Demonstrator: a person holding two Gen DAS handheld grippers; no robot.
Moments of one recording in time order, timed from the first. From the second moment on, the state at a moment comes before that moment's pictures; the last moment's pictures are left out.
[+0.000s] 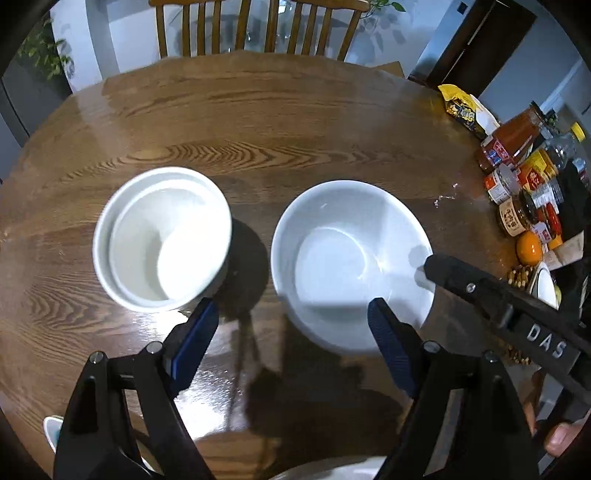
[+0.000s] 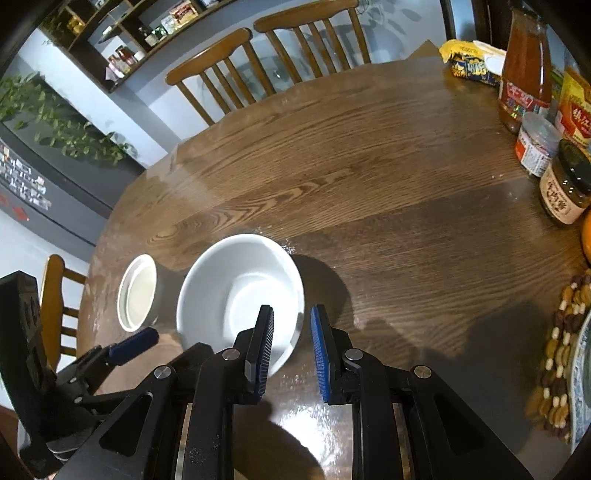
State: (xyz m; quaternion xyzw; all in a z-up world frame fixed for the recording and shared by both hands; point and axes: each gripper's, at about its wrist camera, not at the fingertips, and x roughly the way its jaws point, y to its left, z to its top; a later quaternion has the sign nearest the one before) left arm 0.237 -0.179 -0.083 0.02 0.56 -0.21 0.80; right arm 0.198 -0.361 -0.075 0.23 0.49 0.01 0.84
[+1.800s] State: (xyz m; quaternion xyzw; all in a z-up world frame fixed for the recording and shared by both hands) left arm 0.093 -0.128 -0.021 0.11 0.43 -0.27 0.86; right arm 0.056 -0.306 -0.022 0.23 0.42 0.04 0.88
